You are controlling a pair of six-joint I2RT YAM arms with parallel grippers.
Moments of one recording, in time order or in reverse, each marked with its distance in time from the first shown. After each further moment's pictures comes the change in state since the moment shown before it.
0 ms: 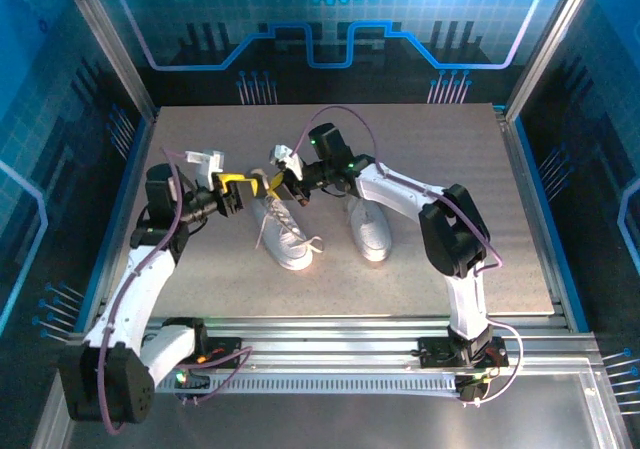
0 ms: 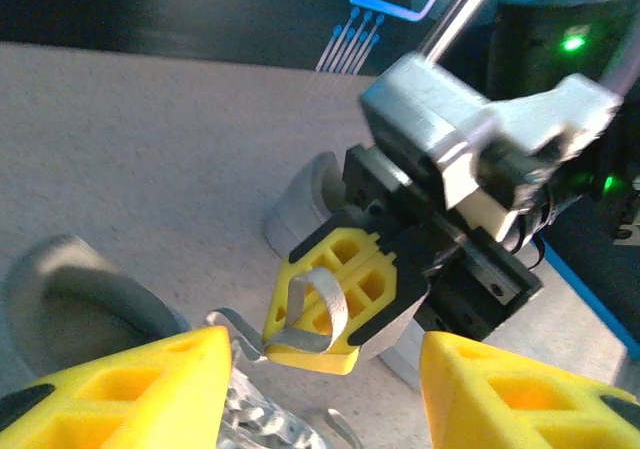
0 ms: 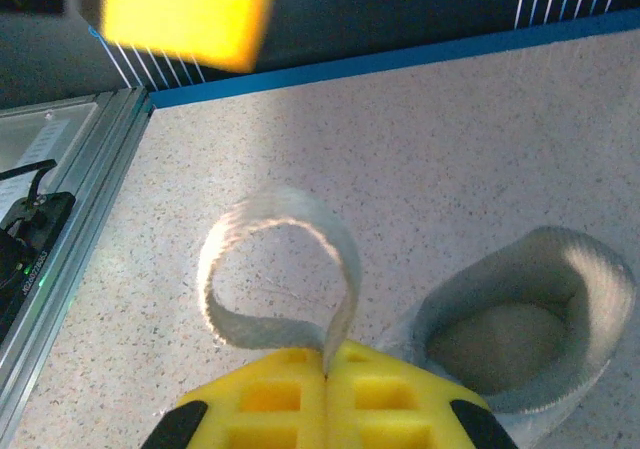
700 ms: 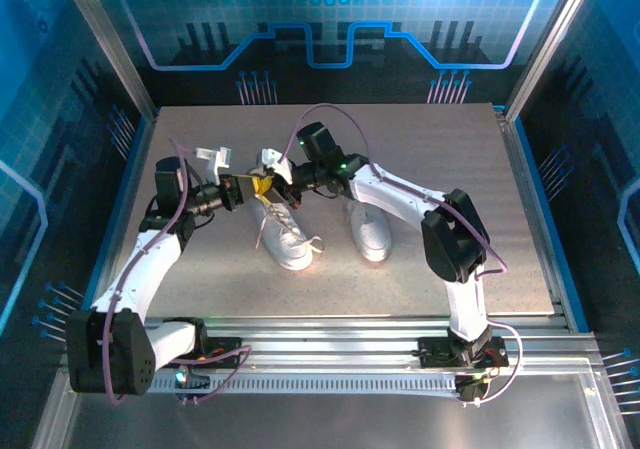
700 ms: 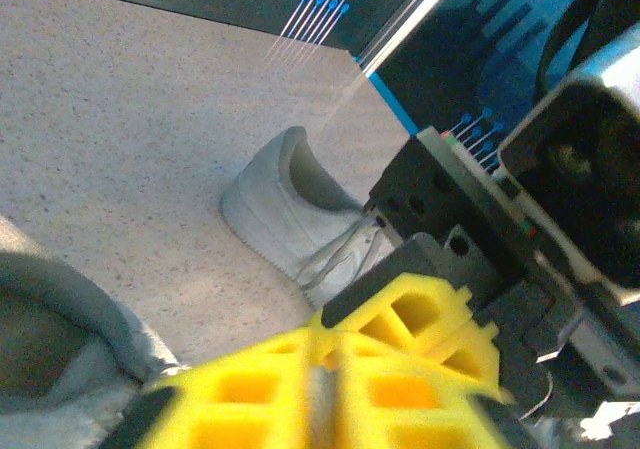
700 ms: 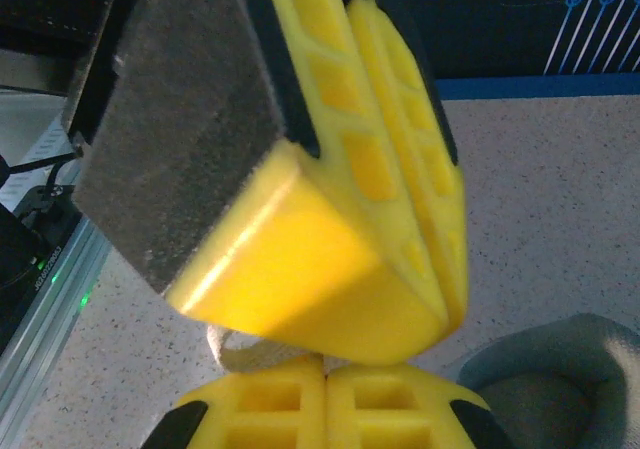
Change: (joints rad) left arm 0.000 0.125 0.016 0.063 0.093 -0.057; right arm 0.061 -0.020 0.061 -0.074 0.036 -0.079
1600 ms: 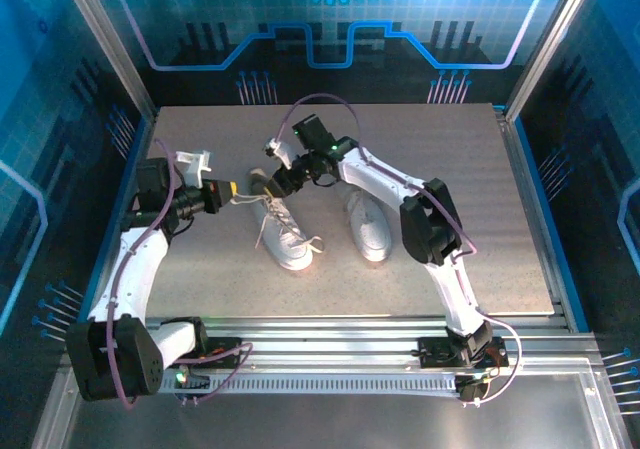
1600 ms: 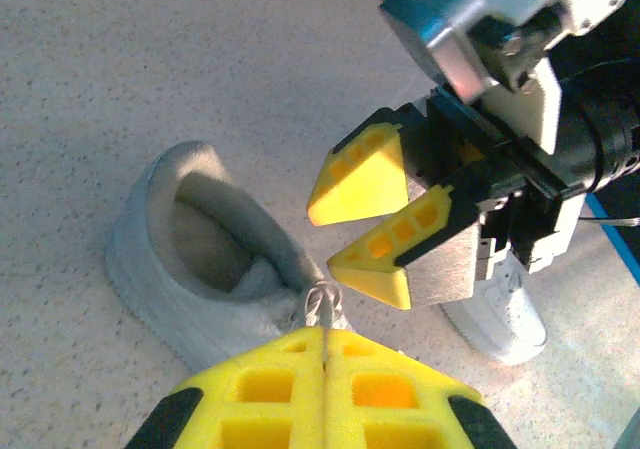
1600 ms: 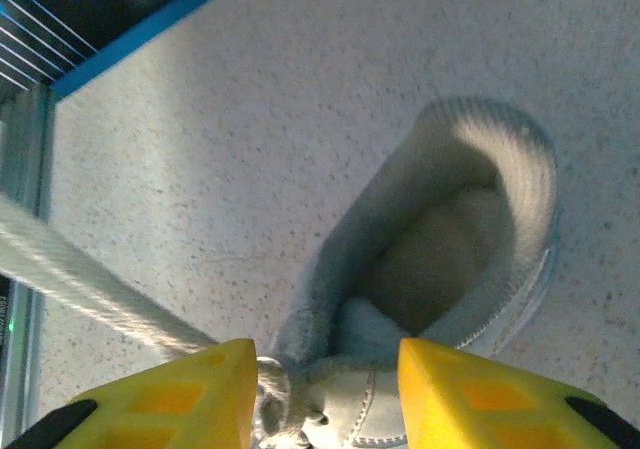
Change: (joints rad) left arm 0.138 -0.022 0.084 -0.347 -0.110 0.222; right arm -0.056 0.256 0.336 -0.352 0.139 0.271
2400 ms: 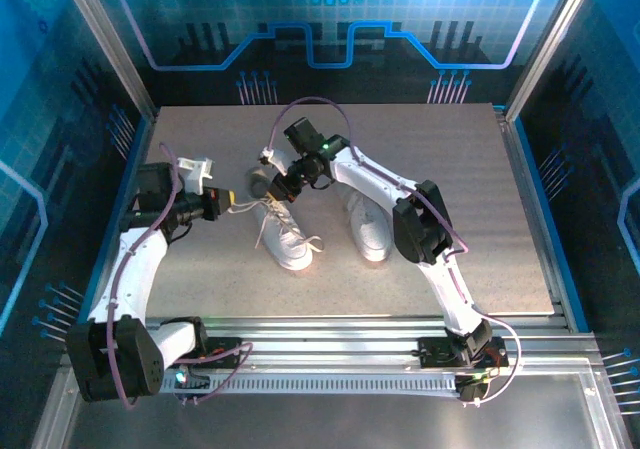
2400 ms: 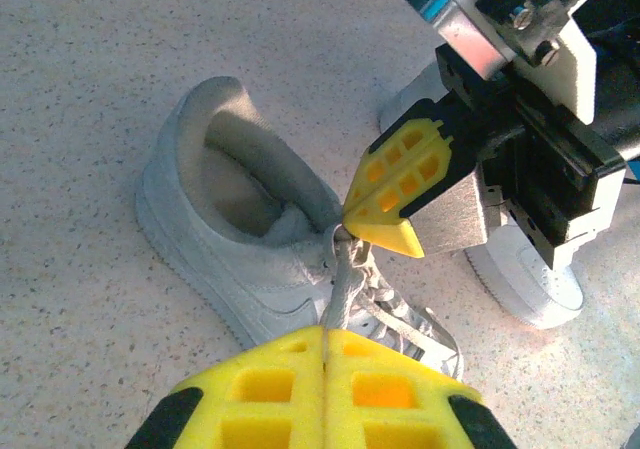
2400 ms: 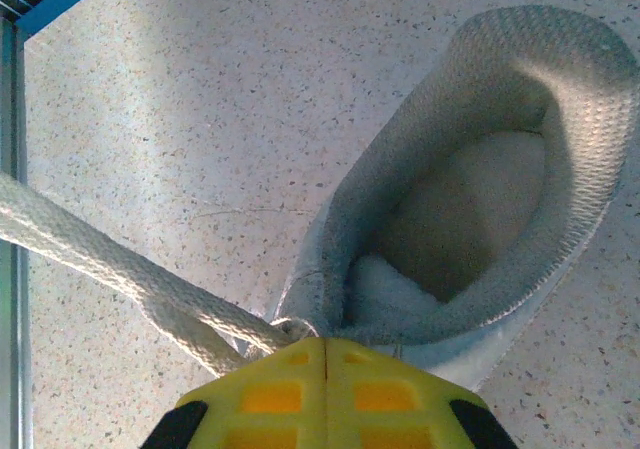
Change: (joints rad) left arm 0.011 -0.003 0.000 -0.108 -0.044 0.083; right arm 0.026 0.046 0.092 -0.161 0.047 -0.064
